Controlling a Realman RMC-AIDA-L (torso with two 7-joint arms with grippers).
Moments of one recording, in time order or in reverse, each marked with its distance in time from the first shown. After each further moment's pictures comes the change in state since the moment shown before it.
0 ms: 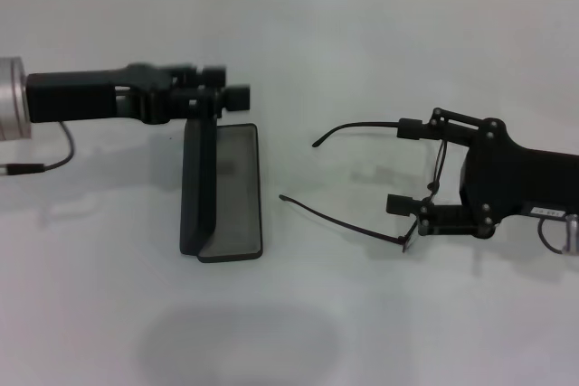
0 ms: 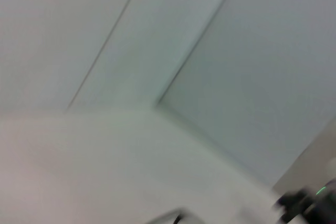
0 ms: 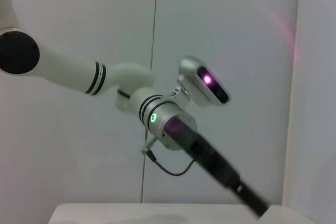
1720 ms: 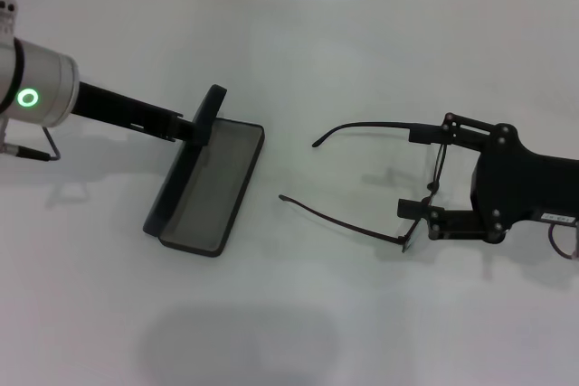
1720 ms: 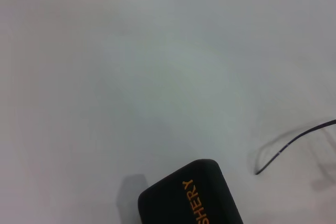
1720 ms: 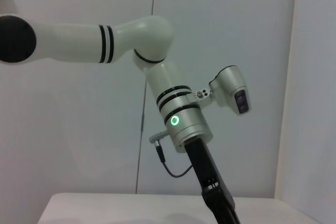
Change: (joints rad) left arm -0.086 -0.139 0.009 0.379 0.736 -0.124 -0.530; right arm -0.019 -0.011 0.001 0.000 -0.003 0.006 -0.029
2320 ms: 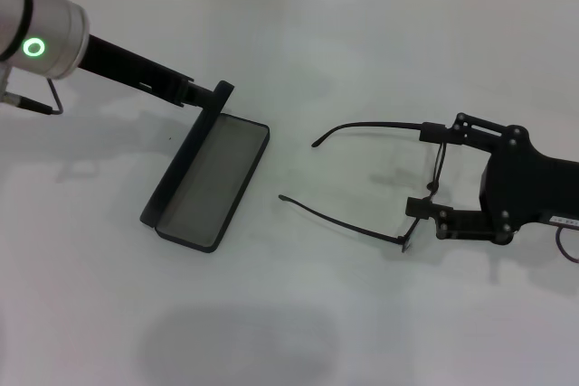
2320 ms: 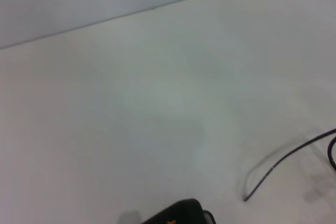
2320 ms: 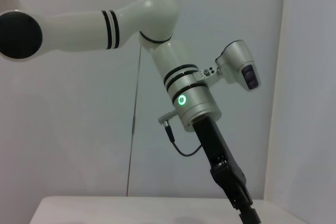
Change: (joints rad) left arm -0.090 0.015 0.003 0.070 0.039 0.070 -0.018; right arm -0.026 0.000 0.026 0.000 -0.004 -0.009 -0.012
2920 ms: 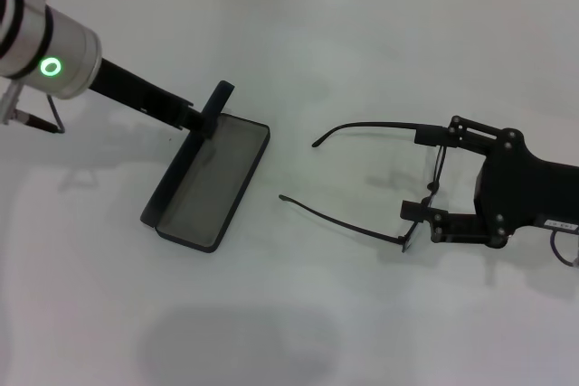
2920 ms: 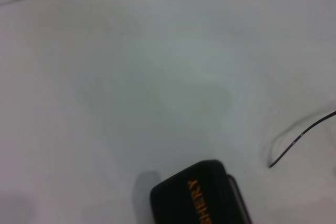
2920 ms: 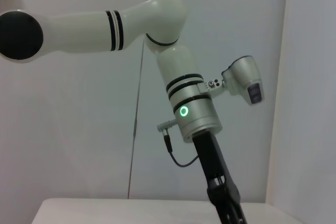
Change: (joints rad) left arm -0.004 -0.025 0.057 -0.002 0.121 -0.014 -0.082; right arm -0.003 0.011 0.000 0.000 0.000 0.000 -0.013
